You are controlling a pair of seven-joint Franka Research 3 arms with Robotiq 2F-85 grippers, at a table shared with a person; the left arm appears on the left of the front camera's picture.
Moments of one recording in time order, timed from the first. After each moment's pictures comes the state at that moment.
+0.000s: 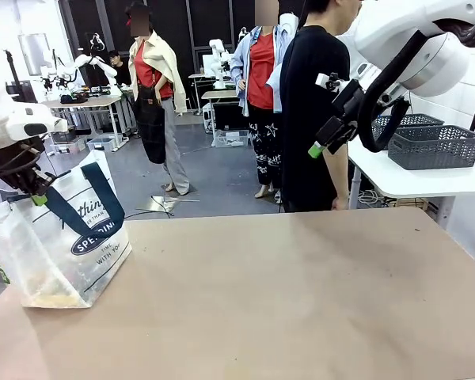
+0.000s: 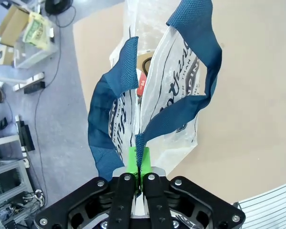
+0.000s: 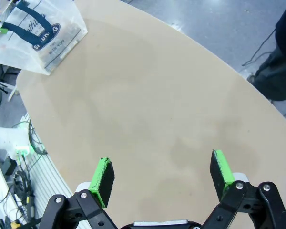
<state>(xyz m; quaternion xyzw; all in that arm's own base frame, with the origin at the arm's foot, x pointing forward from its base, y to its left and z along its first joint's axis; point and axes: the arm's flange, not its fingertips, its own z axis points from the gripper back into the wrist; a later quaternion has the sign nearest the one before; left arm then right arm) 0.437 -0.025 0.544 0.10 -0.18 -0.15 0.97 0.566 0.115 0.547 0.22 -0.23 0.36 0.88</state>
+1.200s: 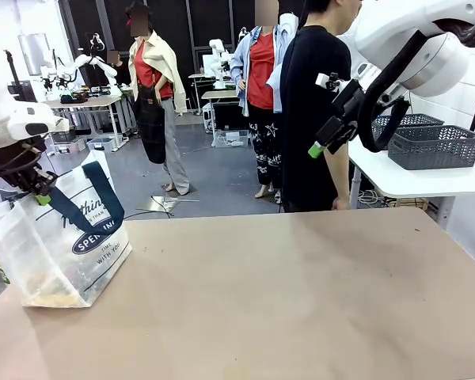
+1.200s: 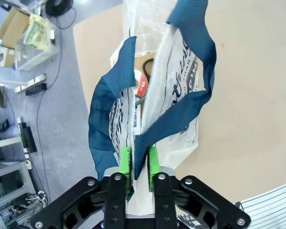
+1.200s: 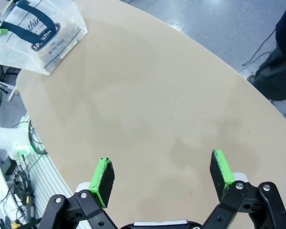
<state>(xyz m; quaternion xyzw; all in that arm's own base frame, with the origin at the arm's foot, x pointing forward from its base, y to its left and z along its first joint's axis) 0.439 -0.027 0.546 0.11 -0.18 -0.15 0.96 0.566 0.115 0.547 0.22 -0.23 0.36 0.88</state>
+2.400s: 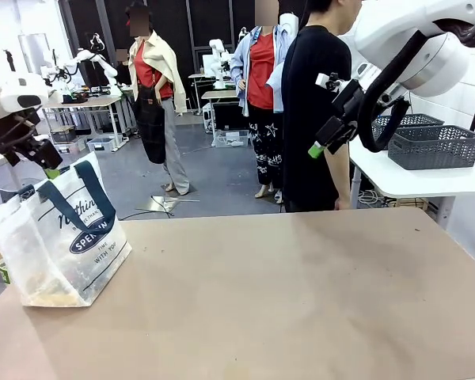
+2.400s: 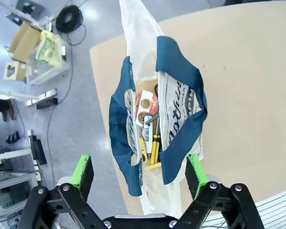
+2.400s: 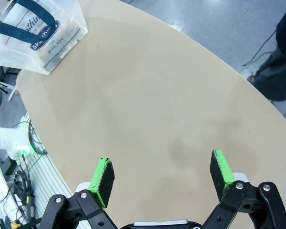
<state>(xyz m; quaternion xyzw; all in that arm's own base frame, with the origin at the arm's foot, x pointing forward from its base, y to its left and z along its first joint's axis) 0.447 -0.028 0.596 0.12 -0.23 -0.16 0.95 0.566 0.115 0.547 0.22 -0.23 0.36 0.88</state>
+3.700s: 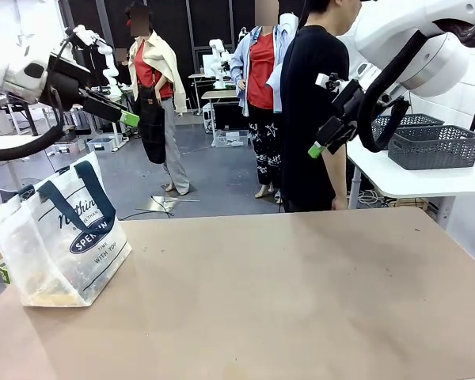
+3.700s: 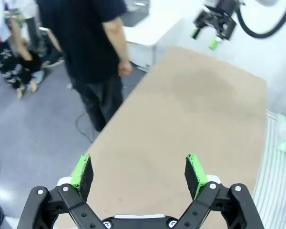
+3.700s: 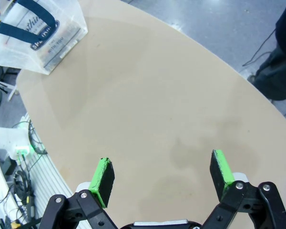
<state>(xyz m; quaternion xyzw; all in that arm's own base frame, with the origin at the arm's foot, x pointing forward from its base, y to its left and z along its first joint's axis) 0.503 -0.098 0.615 -0.22 -0.43 -0.47 0.74 0.566 0.115 0.547 0.22 -0.23 0.36 0.88</state>
